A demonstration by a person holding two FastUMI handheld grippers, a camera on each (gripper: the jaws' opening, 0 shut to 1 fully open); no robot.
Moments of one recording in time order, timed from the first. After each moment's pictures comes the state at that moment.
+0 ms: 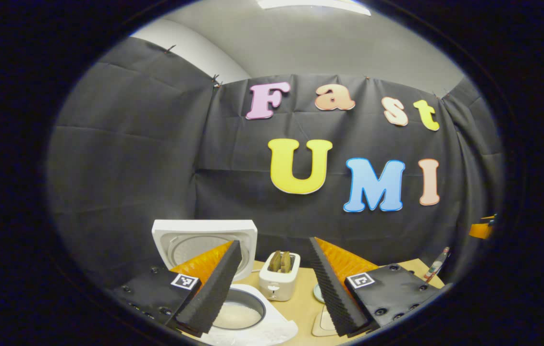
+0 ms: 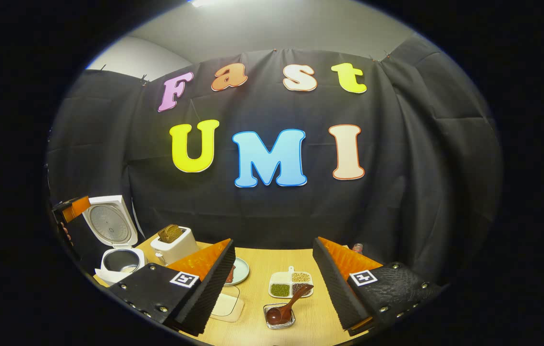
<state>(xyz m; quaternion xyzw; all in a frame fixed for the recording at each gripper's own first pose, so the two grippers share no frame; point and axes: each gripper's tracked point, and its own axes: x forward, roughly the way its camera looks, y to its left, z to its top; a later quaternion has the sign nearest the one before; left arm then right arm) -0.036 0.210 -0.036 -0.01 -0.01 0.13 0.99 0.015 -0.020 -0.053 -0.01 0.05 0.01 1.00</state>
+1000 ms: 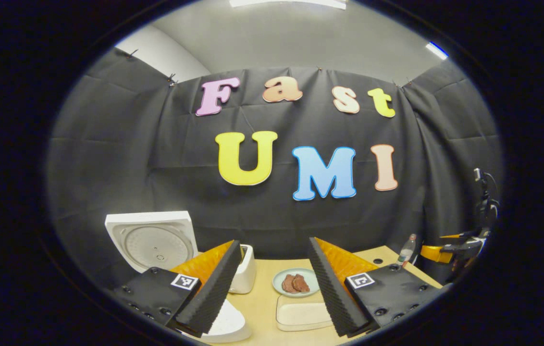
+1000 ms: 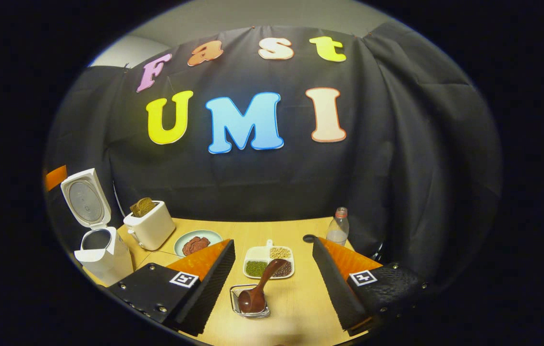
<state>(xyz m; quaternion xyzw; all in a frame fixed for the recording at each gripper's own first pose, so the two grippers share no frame) -0.028 0.087 -0.064 0.01 0.03 0.03 1.00 0.042 -0.087 -0.173 0.02 0.13 -0.02 0.99</state>
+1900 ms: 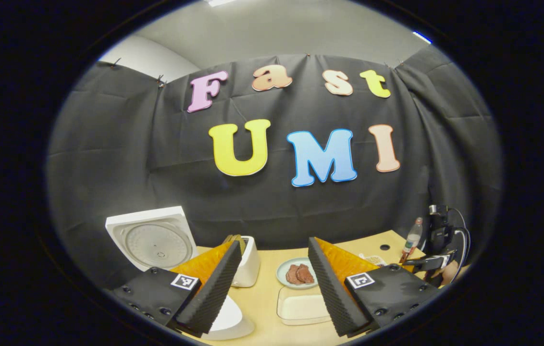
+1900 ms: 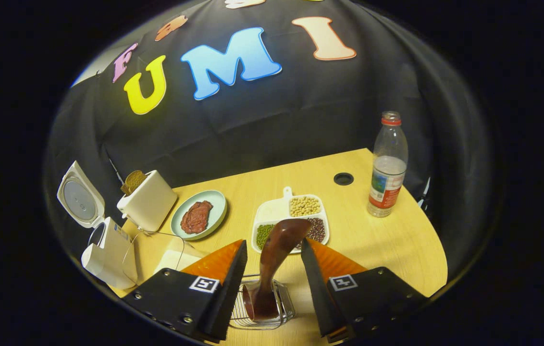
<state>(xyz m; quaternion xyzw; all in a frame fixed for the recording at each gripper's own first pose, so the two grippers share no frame) -0.019 0.060 -0.080 0.05 0.06 0.04 1.00 0.125 -0.068 -0.326 0.11 0.28 0.04 0.95</state>
